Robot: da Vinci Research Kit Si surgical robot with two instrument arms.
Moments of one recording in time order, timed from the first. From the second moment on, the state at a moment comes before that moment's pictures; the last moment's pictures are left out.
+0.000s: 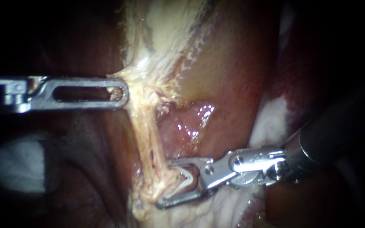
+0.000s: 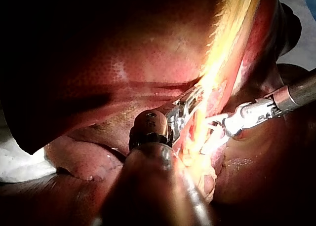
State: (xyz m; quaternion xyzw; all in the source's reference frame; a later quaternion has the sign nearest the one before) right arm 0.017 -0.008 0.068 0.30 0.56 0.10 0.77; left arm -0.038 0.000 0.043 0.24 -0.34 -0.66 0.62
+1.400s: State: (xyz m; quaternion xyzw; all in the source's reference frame) right arm 0.012 -0.004 0.056 0.29 0.56 0.13 0.77; left arm -0.036 0.000 0.042 0.24 -0.34 -0.66 0.62
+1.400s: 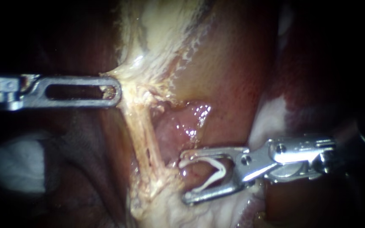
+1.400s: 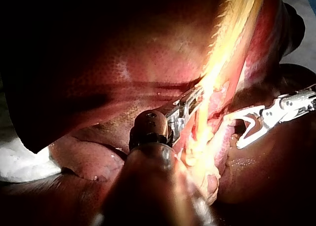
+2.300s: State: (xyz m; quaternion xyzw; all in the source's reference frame) right arm 0.018 -0.005 0.061 0.26 0.56 0.13 0.78; left arm -0.036 0.000 0.042 0.24 -0.34 -0.66 0.62
